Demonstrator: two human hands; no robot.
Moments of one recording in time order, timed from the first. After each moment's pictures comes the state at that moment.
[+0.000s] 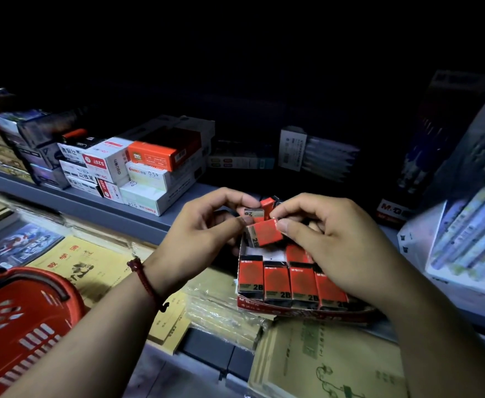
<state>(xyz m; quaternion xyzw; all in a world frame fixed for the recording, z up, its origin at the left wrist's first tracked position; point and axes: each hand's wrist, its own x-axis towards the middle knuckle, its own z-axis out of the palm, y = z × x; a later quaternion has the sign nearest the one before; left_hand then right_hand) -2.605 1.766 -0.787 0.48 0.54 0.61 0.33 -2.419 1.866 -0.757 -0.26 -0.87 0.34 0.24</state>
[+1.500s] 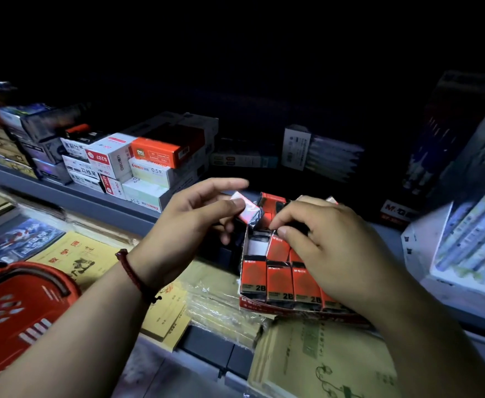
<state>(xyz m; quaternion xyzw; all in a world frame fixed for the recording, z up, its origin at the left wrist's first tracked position) -2.617 1.763 -0.779 0.38 0.54 0.64 0.38 -2.427 1.858 -0.760 -0.28 -0.91 0.19 0.22</state>
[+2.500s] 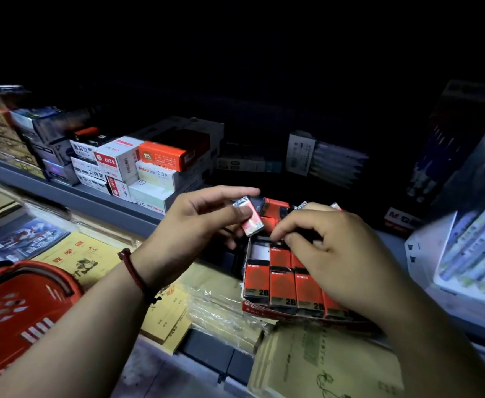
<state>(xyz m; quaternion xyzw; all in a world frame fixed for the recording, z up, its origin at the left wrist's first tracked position) -2.617 1.759 -0.774 0.41 0.55 0.62 0.38 -2.426 1.858 -0.760 -0.29 -0.90 0.24 0.23</state>
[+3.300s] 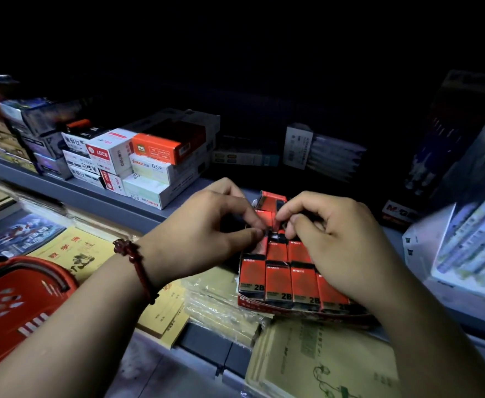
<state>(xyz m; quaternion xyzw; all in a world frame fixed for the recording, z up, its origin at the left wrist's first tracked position) -2.615 1.761 -0.770 0.61 0.67 0.39 0.17 -2.425 1.862 -0.761 -0.32 -0.86 0.31 0.26</state>
